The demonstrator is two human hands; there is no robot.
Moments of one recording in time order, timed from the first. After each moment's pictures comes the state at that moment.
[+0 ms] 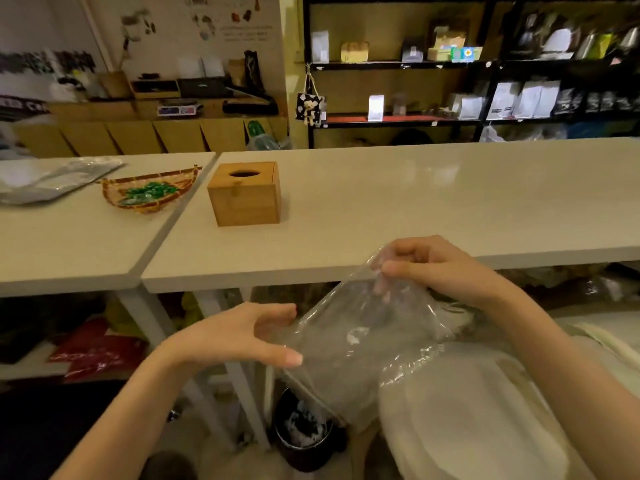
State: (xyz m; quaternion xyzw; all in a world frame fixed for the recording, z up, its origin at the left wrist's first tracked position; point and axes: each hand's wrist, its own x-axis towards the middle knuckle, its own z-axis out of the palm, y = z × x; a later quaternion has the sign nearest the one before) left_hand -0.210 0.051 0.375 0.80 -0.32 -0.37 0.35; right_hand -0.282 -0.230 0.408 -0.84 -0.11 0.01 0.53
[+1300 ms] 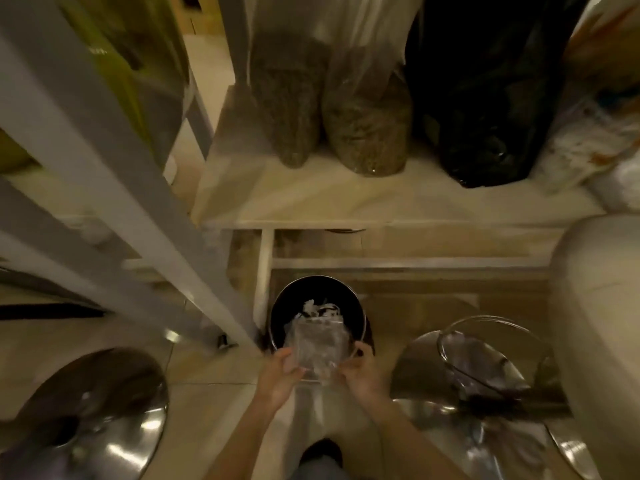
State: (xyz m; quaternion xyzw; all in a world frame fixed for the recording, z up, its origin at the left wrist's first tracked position) left_hand -0.129 0.034 -0.318 0.79 0.12 -0.35 0.49; right_hand -0.174 -0.123 -0.330 -0.68 0.40 0.17 0.59
